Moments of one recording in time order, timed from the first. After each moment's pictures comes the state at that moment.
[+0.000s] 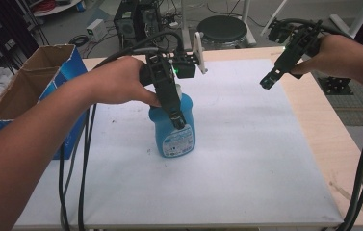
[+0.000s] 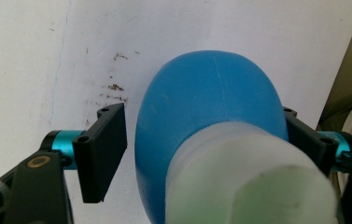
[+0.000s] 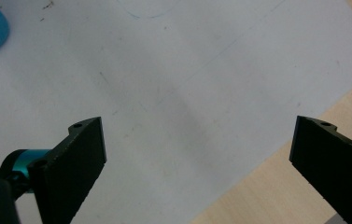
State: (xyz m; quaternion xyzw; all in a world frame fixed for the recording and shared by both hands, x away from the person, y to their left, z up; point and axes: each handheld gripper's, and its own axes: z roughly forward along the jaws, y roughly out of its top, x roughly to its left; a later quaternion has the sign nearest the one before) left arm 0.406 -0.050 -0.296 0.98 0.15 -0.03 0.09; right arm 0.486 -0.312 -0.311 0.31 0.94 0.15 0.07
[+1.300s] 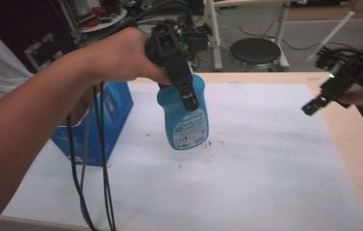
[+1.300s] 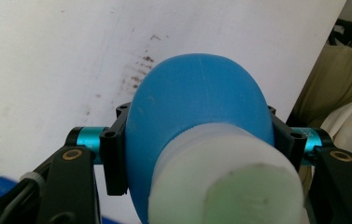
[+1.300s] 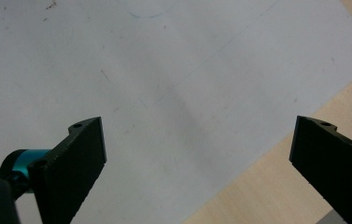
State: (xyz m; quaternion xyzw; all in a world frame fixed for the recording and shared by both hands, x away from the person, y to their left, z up) left arm 0.394 0.007 -0.191 0.97 0.23 0.01 0.11; right arm 0.482 -0.318 -0.306 0.31 0.94 0.15 0.07
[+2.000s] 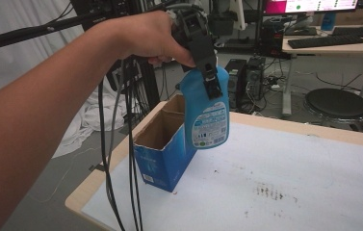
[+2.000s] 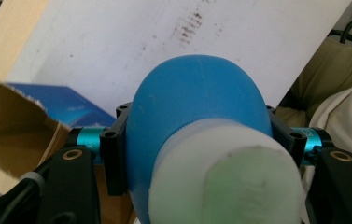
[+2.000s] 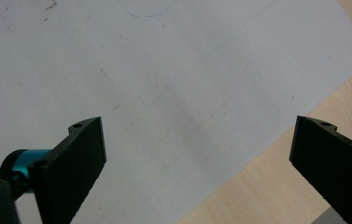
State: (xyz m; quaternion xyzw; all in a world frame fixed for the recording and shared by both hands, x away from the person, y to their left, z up) left arm 0.384 0.114 -0.102 0.94 0.31 0.03 0.11; right arm 0.482 -0.322 -0.303 0.31 0.94 0.16 0.07
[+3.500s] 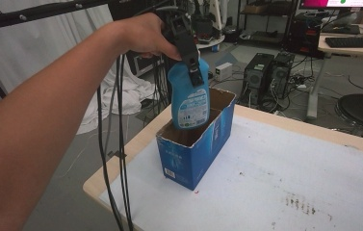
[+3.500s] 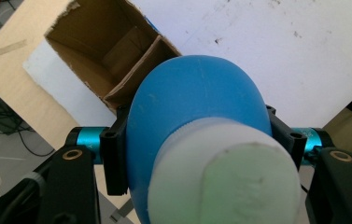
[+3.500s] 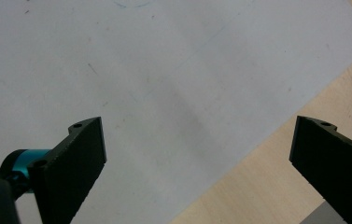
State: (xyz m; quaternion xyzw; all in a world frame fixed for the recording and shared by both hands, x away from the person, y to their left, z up) left arm 0.409 0.251 -0.144 0.91 0.39 0.06 0.11; right arm 0.488 -0.320 -0.310 0.33 0.93 0.13 0.07
